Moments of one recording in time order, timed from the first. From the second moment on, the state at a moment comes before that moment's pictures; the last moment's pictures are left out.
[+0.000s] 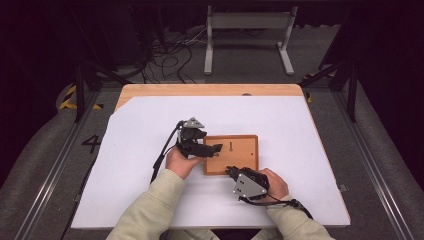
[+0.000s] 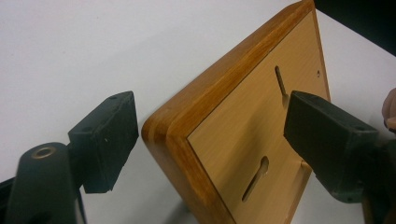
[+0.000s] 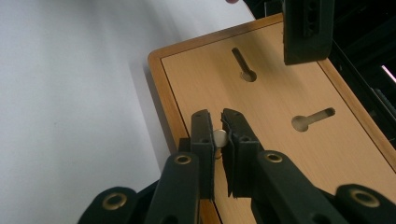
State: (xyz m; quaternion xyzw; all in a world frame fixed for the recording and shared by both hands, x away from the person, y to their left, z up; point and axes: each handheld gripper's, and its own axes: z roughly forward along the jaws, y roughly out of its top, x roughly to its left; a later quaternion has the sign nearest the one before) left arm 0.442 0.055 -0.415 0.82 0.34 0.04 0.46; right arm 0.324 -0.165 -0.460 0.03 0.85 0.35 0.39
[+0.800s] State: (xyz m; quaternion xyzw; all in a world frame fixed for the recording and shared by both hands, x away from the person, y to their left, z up) left arm 0.445 0.043 -0.429 0.84 0.33 0.01 0.43; right arm 0.322 -0.165 -0.461 0.04 0.85 0.36 0.39
